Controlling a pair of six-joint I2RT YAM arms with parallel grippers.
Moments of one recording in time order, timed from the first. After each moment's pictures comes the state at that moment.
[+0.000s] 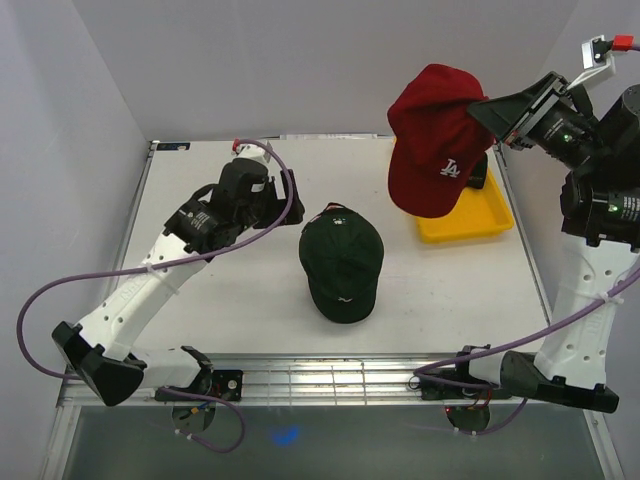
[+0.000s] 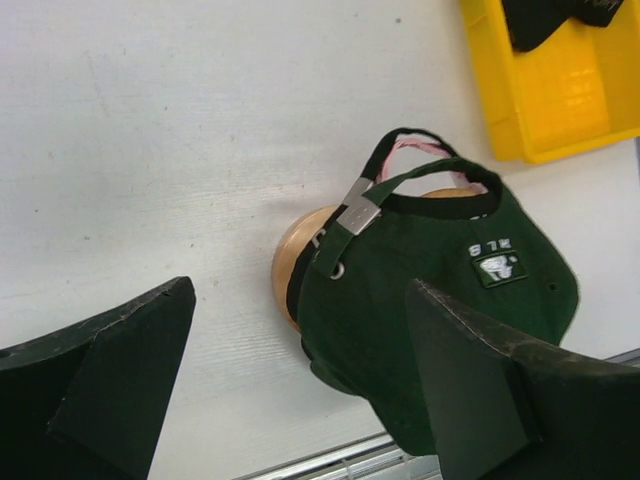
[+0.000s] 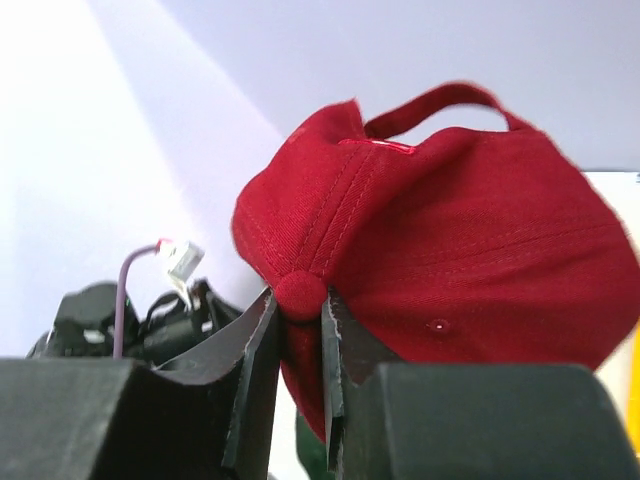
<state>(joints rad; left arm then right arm) -0.67 1.26 1.40 -0.76 -0.22 -0.54 -0.17 1.26 1.93 -0.61 -0.78 0.66</state>
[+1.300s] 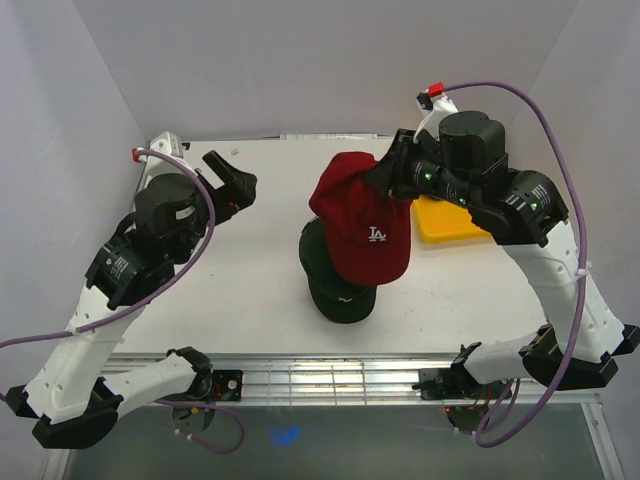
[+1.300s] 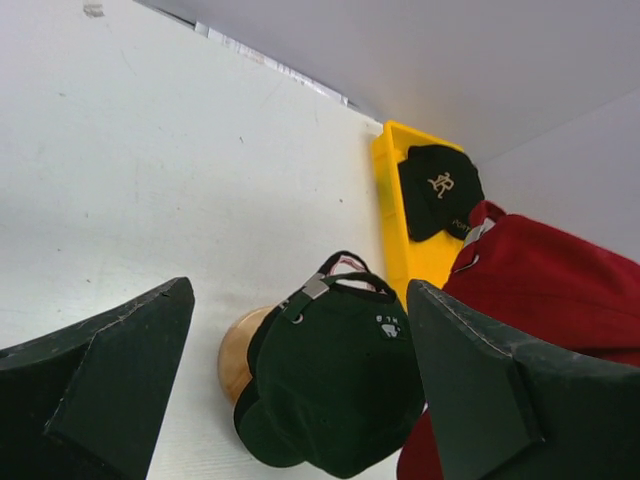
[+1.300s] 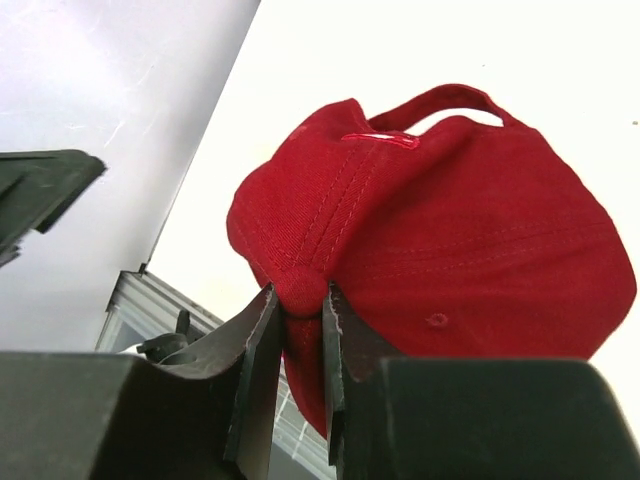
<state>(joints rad) -0.67 1.00 1.49 -0.78 -0.47 -0.75 0.75 1.34 1.99 -1.00 0.02 0.54</state>
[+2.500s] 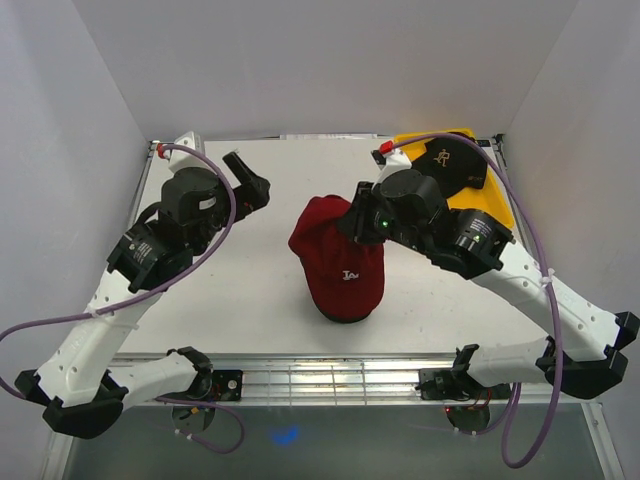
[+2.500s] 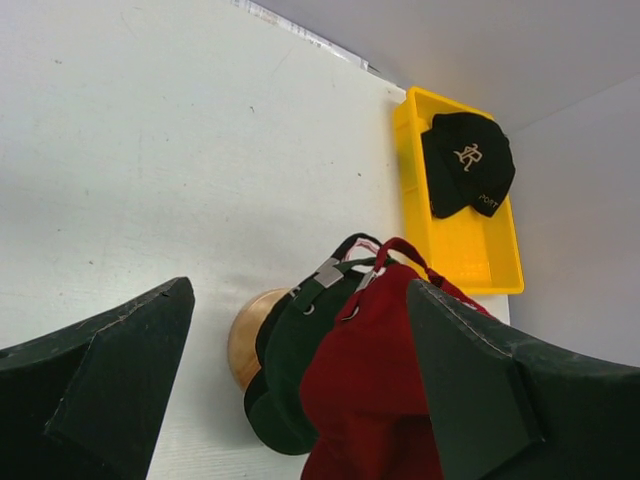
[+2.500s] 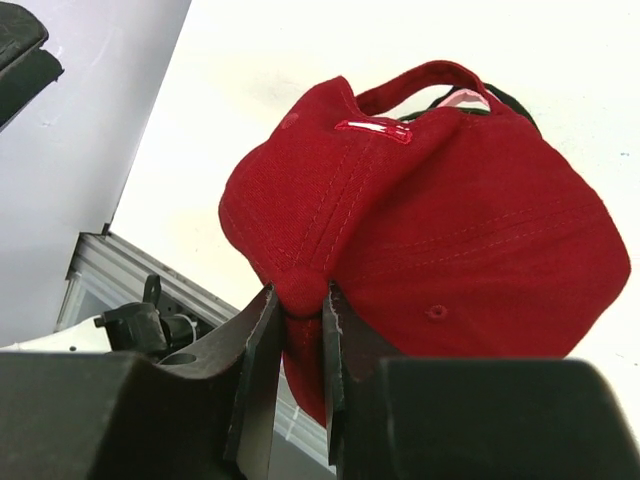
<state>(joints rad) -0.67 1.06 1.49 -0.79 -0.46 -0.76 1.01 1.25 1.58 -0.82 0.23 0.65</state>
